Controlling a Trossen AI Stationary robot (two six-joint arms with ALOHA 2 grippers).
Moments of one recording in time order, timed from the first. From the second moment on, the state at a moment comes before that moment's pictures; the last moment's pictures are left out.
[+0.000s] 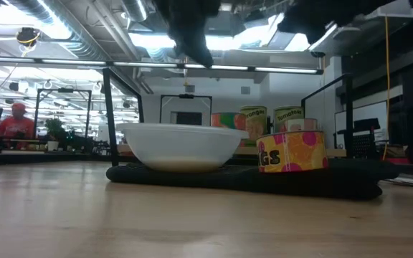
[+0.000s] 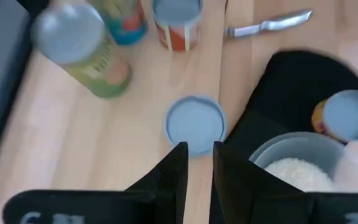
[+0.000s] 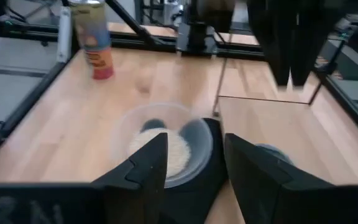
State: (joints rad) left arm 0.13 1.66 1.49 -0.70 -0.04 0.01; right arm 0.26 1.07 0.68 0.01 0.24 0.02
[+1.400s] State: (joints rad) left arm -0.07 1.35 0.89 -0.20 -0.01 -0.08; right arm -0.10 1.50 0.95 -0.23 -0.07 -0.28
